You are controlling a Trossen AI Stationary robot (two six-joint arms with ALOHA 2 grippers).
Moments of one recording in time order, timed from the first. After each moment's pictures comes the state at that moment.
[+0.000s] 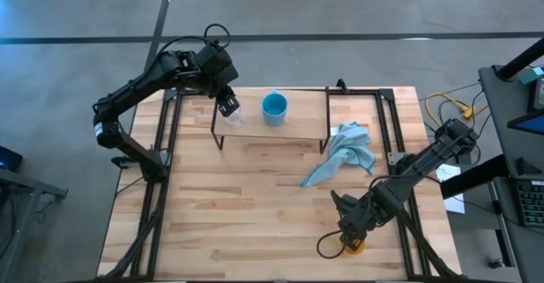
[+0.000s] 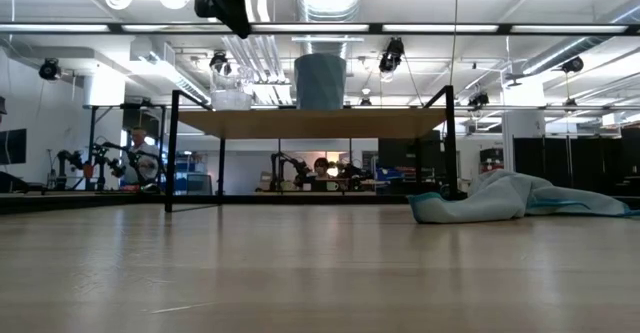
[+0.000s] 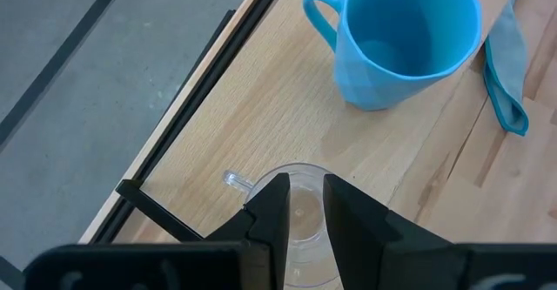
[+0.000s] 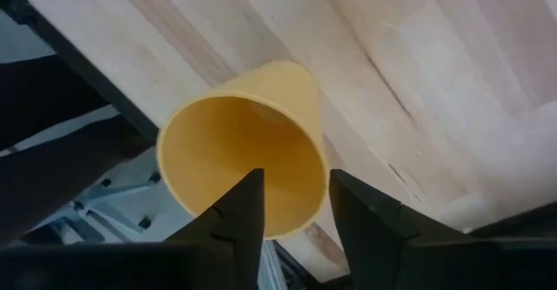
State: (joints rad) left arm 0.47 1.49 1.83 -1.29 -0.09 -0.04; right arm 0.67 1.52 1.19 -1.03 -0.21 1.40
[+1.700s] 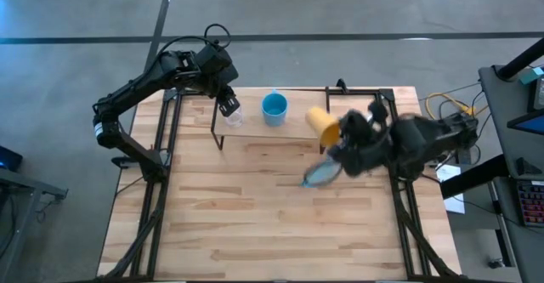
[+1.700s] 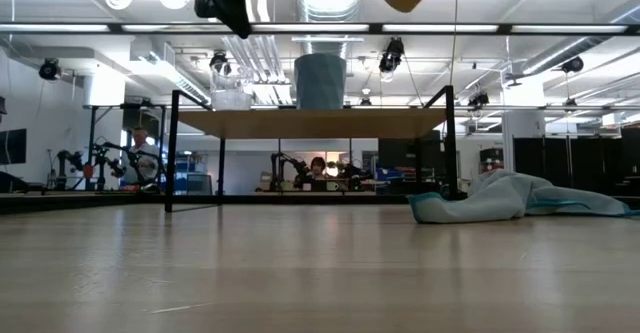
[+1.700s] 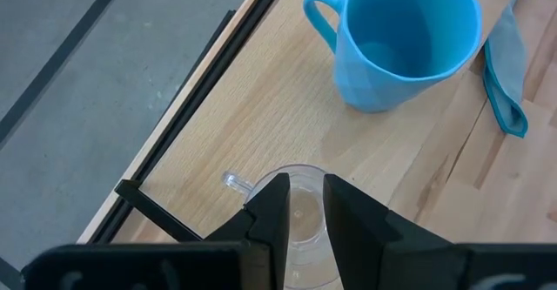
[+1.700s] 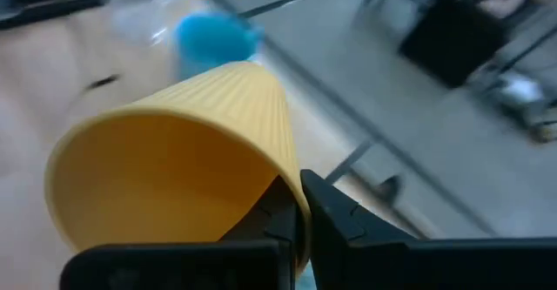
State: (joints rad) left arm 0.47 1.49 1.83 -1.29 -0.09 -0.05; right arm 0.37 1.49 1.81 -1.57 0.96 0.86
